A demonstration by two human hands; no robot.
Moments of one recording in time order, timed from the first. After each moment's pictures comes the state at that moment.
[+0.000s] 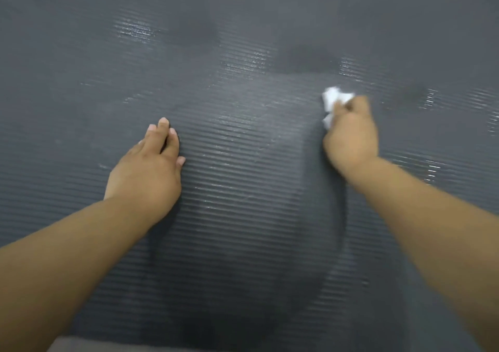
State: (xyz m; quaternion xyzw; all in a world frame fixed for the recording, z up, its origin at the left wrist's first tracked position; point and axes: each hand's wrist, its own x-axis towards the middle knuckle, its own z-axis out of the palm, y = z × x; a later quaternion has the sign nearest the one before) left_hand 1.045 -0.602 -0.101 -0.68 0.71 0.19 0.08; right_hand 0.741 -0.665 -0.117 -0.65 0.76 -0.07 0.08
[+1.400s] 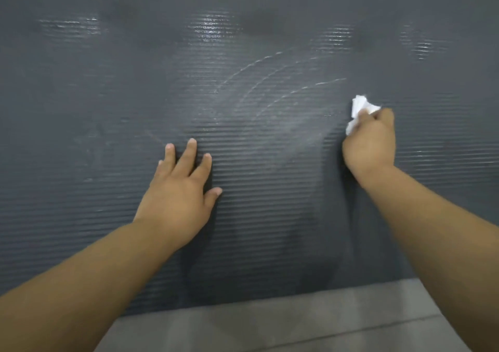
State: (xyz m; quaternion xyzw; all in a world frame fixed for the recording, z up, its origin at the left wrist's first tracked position) left_hand 0.937 -0.540 -0.076 -0.56 0.78 0.24 0.15; right_hand 0.634 -0.549 -0.107 -0.46 0.87 -0.11 0.09
